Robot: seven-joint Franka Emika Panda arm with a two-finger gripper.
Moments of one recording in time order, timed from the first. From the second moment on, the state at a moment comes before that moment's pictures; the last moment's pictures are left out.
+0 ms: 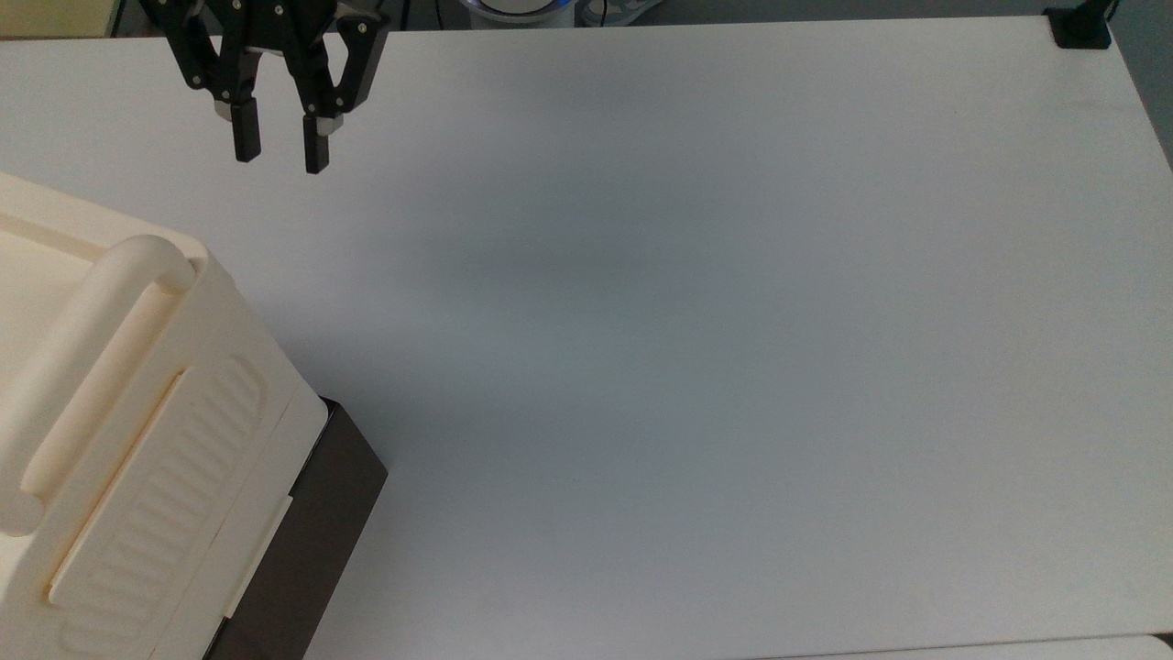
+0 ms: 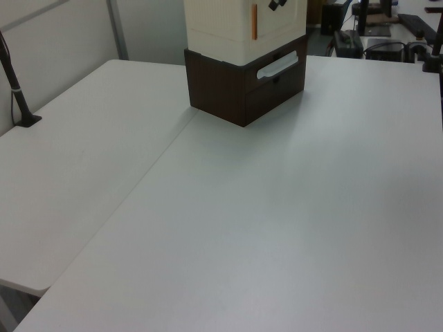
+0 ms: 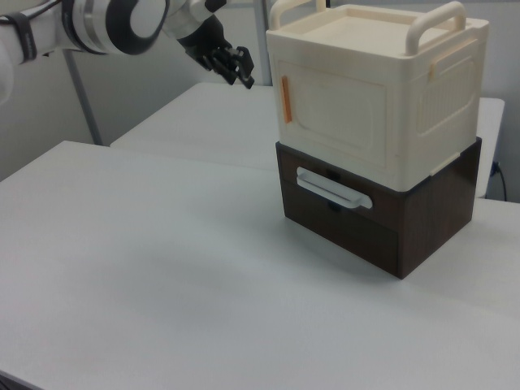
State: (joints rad) arm -0.05 0.14 -0.05 -1.48 -0.04 2.24 0.08
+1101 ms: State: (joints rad) arm -0.09 0.26 -0.06 -1.47 -0.04 2.52 0.17
